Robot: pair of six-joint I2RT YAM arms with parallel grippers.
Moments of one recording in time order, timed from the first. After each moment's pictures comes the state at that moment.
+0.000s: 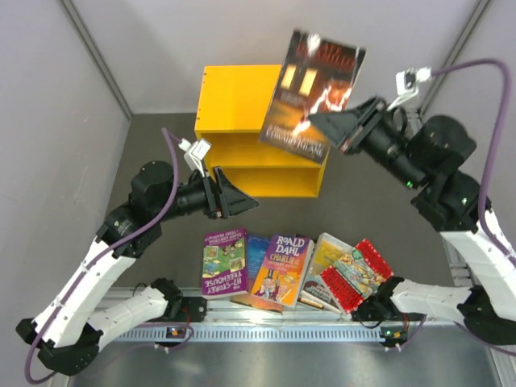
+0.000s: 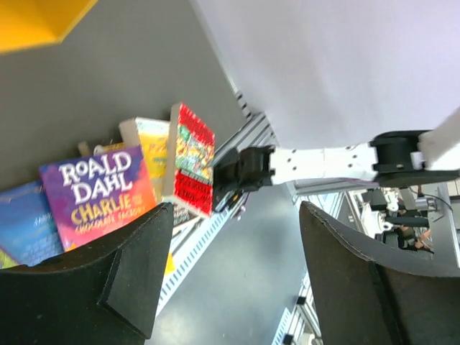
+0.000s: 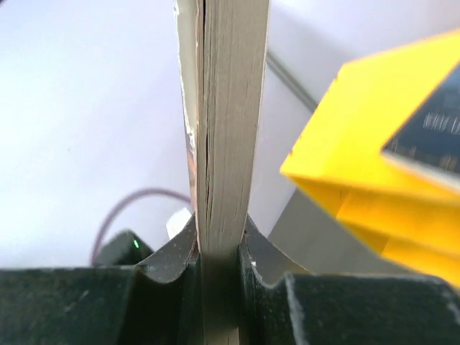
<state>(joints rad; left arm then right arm) -0.64 0.87 1.17 -0.53 0.47 -0.82 0.80 1.05 1.59 -0.40 0.05 0.80</state>
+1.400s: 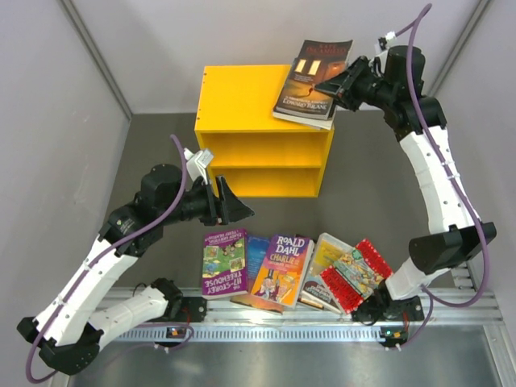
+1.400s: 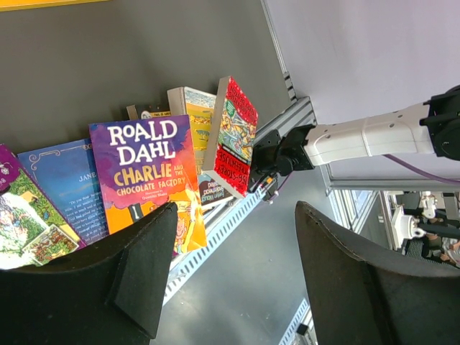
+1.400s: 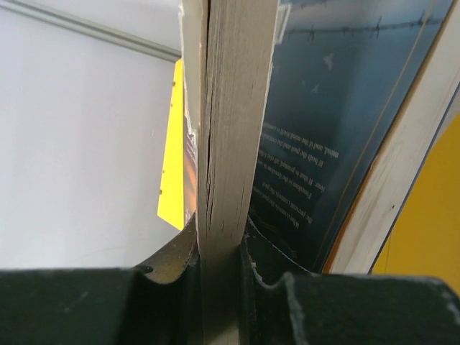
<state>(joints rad) -0.64 0.87 1.16 -0.72 0.40 -0.76 0.24 1.60 1.94 -0.62 -0.42 0.92</state>
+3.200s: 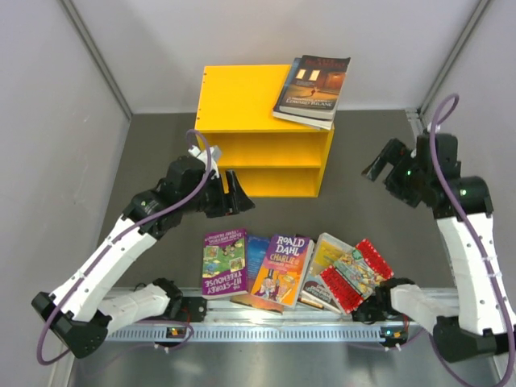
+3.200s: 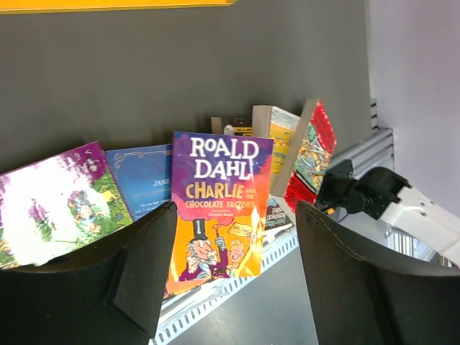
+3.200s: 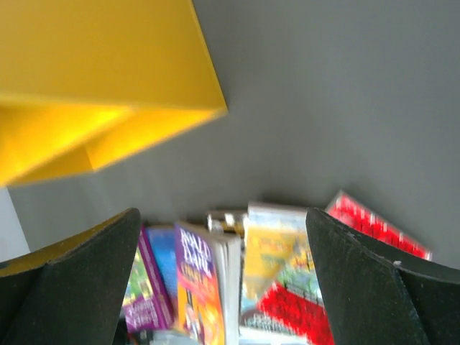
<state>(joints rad) -0.63 1.02 1.15 -0.75 0.21 -0.72 0.13 1.05 1.46 -1.13 0.03 0.66</state>
